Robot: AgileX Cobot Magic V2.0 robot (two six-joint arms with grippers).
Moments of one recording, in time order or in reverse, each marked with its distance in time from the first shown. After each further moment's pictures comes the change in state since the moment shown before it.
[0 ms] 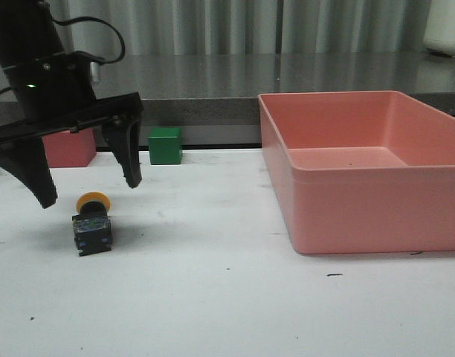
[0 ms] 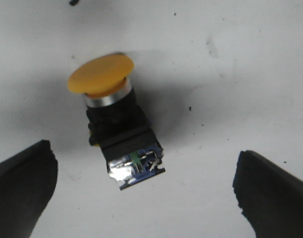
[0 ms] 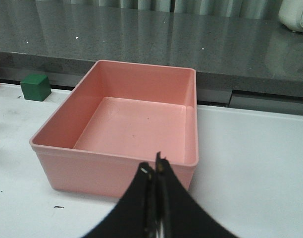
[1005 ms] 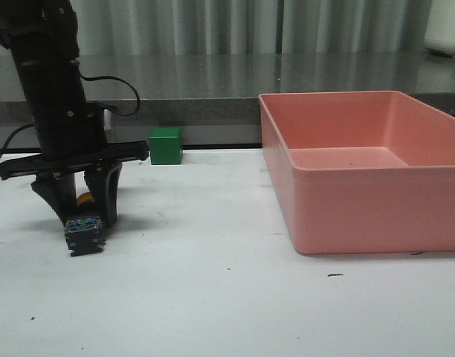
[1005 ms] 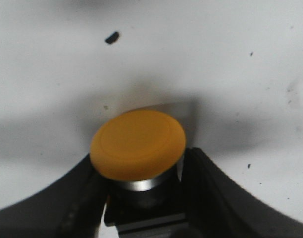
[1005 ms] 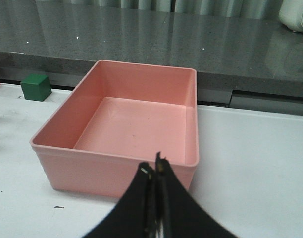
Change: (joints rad) left arm -0.002 0.168 -0.100 0.072 0.031 -0.057; right arm 0.000 0.000 0.000 0.000 0.000 0.000
